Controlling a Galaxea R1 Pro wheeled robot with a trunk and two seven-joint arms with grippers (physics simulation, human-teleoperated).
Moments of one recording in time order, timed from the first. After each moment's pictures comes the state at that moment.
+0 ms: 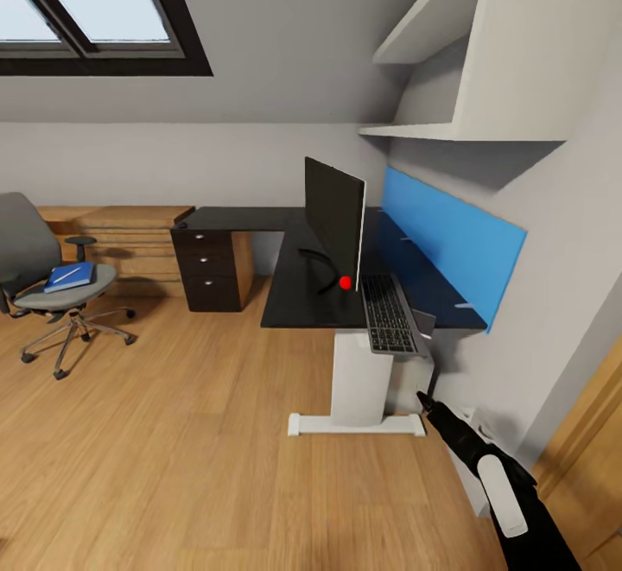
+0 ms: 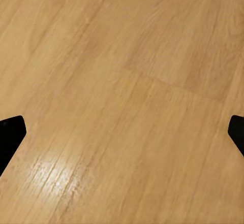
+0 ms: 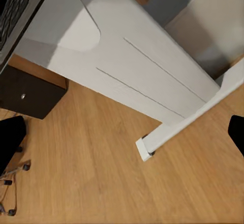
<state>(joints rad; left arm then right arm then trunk) -0.04 0.00 -0.15 -0.67 0.34 -0.17 0.42 -0.38 -0.01 -0.31 -1.04 -0.66 0.38 0.10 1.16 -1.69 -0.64</state>
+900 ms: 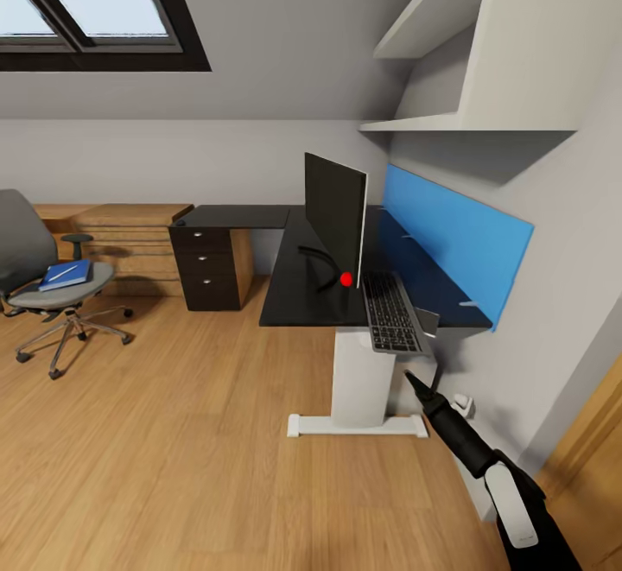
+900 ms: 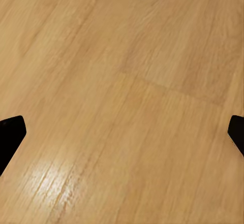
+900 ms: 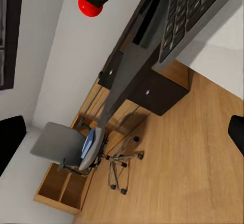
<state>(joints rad) -0.04 0.00 -0.15 -0.67 0.34 -0.17 0.41 -0.35 -0.01 -0.34 -1.04 -0.73 0.41 0.67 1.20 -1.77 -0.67</state>
